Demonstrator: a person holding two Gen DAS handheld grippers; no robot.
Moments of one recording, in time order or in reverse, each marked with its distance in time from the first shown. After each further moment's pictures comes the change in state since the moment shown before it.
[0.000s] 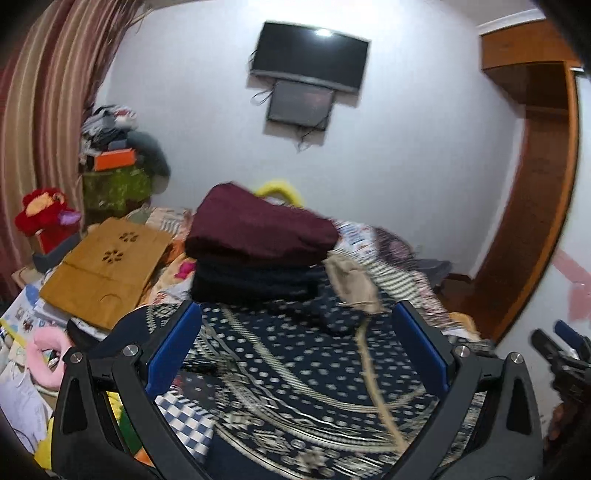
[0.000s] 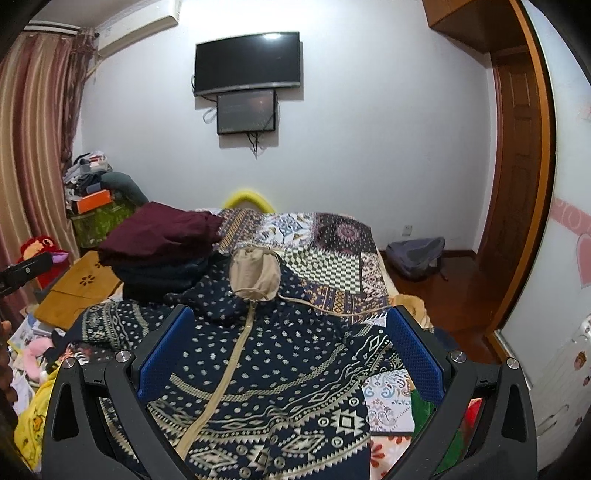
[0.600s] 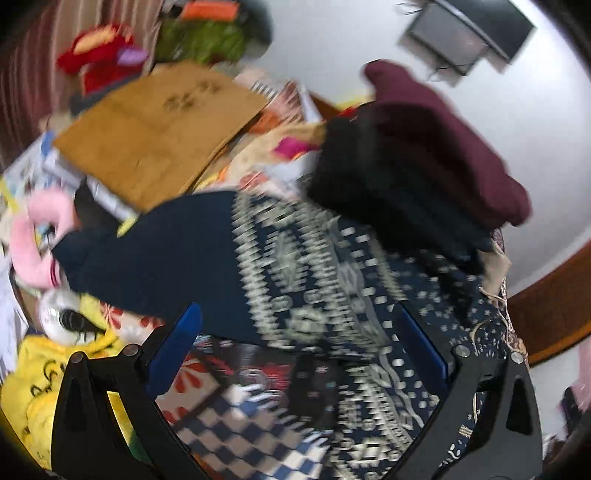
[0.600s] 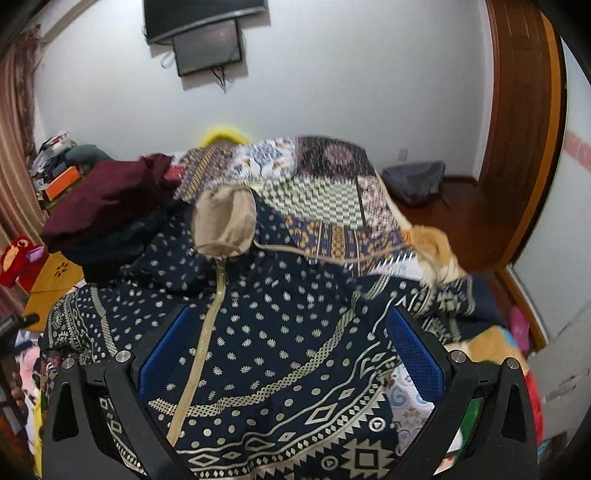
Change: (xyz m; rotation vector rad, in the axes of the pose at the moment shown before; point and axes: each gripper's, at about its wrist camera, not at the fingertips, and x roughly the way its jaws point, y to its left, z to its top) left arm 0.158 0.198 -0.067 -0.435 0.405 0.152; right arm 0.114 -0.031 -0.013 0.137 0.291 -0.011
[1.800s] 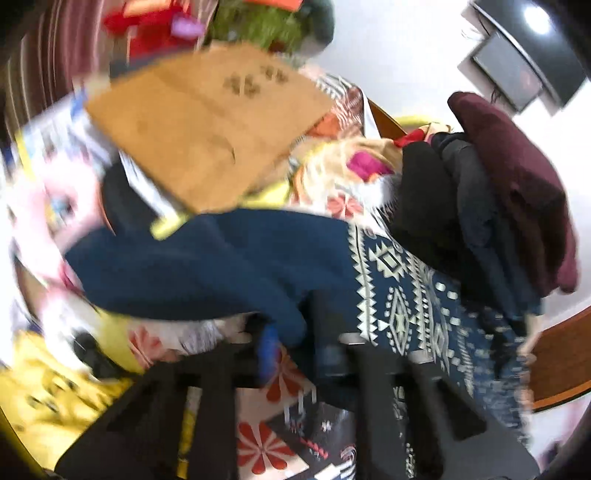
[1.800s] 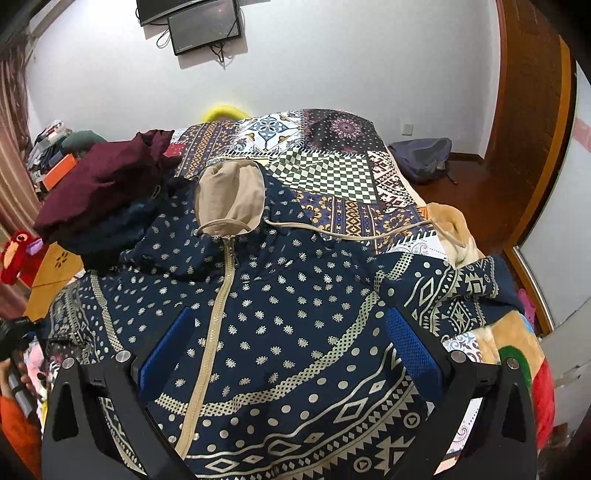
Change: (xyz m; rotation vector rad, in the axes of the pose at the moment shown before) left arm 0.031 0.059 0.038 -0.116 -0.038 0.119; right arm 0.020 0.015 0.004 0.006 0.080 0.022
